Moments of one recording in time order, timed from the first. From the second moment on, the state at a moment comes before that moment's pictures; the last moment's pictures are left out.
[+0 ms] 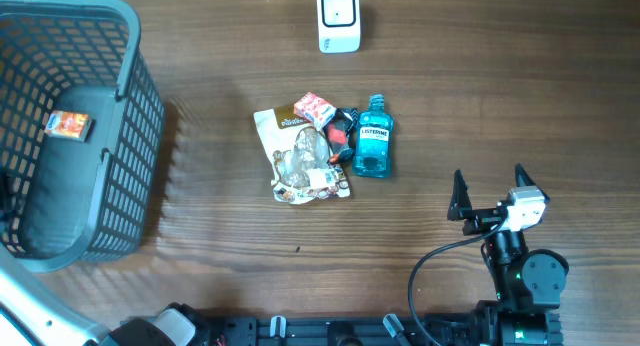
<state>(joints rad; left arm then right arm) 0.85 1.38 1.59 -1.27 0.07 -0.82 -0.06 0.01 0.01 0.00 -0.15 -0.01</state>
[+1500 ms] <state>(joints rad) 0.48 1.98 1.59 -0.75 -0.15 -0.77 -0.06 0.02 0.01 0.00 -0.15 -0.01</state>
